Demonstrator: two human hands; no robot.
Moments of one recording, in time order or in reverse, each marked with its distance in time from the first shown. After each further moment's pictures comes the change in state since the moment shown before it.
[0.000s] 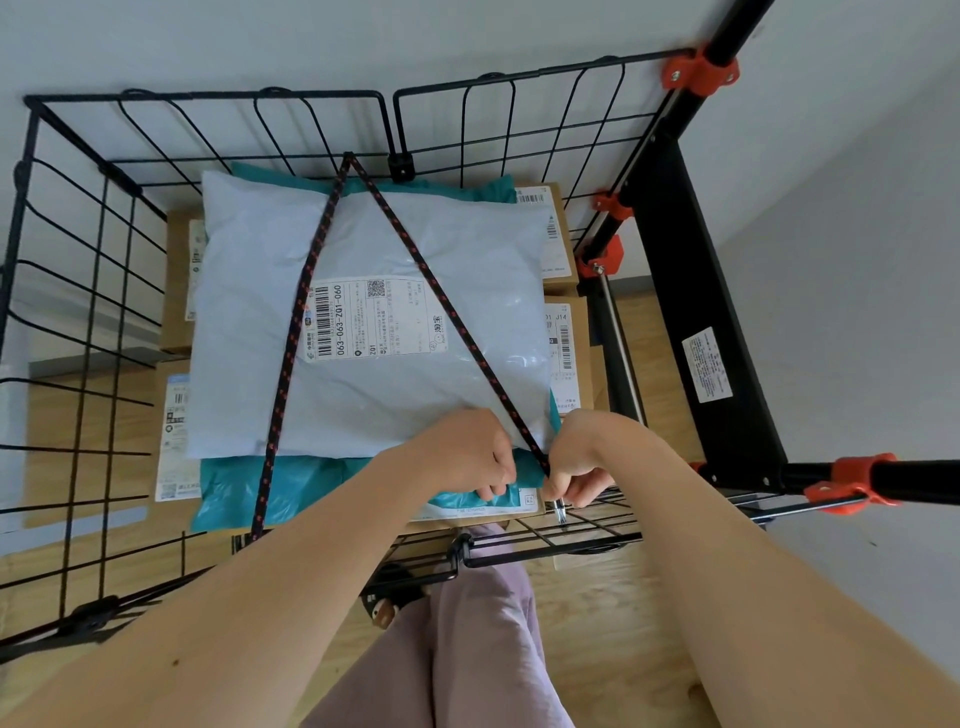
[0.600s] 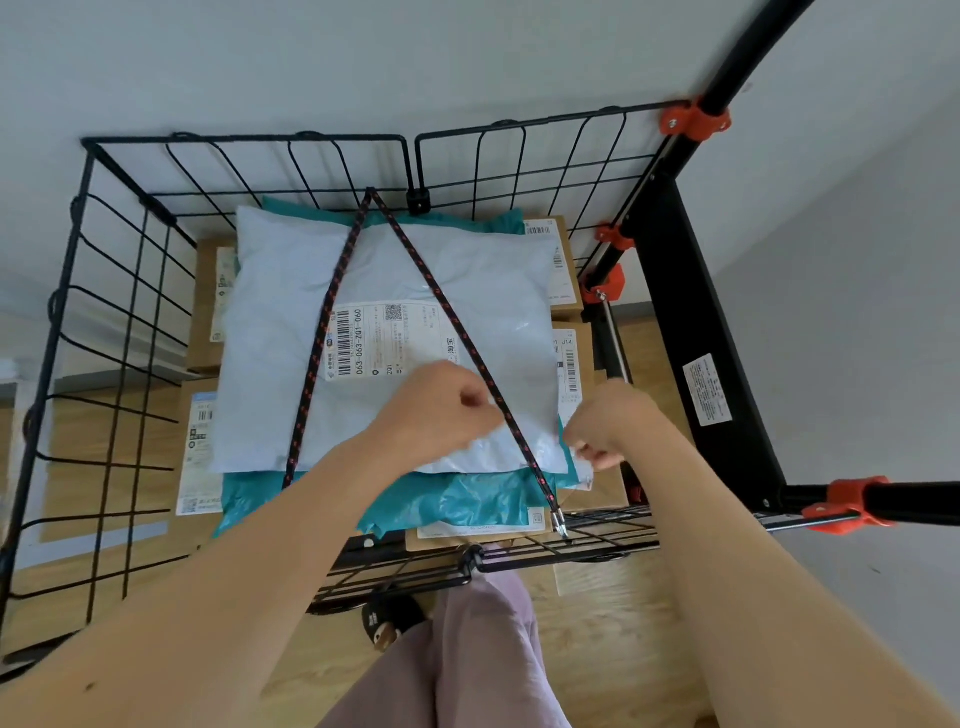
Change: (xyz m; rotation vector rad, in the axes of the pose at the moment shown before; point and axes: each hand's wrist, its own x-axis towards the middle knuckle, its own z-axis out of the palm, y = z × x) left_hand -0.031 0.007 -0.050 -0.079 0.459 0.126; right_hand -0.025 -0.005 -0.016 0.091 0.552 -0.153
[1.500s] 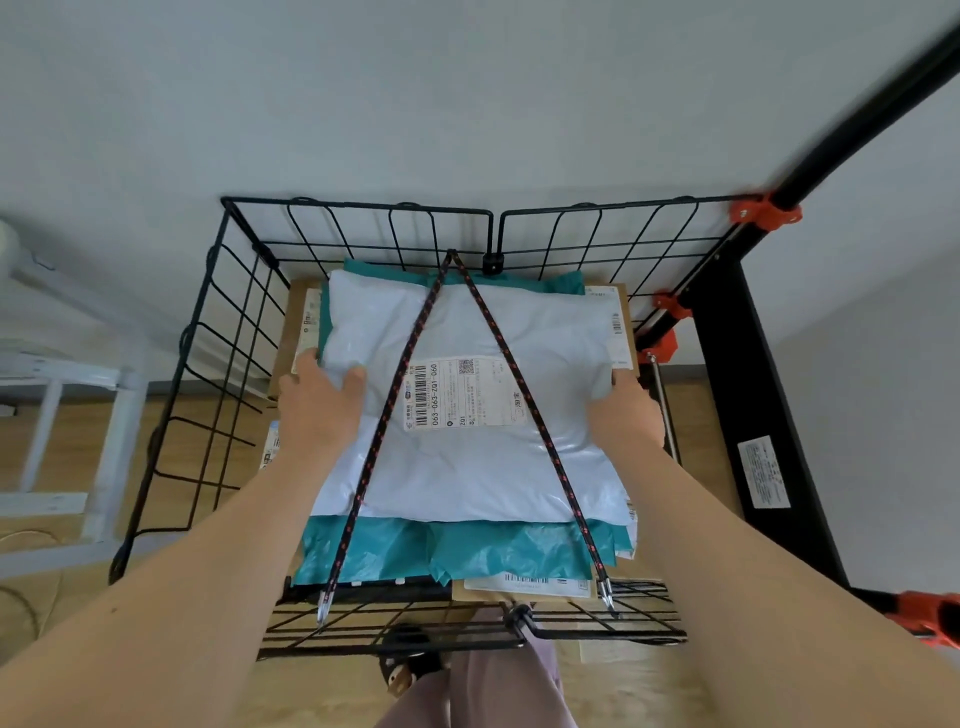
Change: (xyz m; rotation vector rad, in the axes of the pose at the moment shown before) left_hand 0.004 -0.107 -0.086 -0.123 0.679 -0.508; right_hand 0.020 -0.067 0.000 0.117 0.400 -0.158
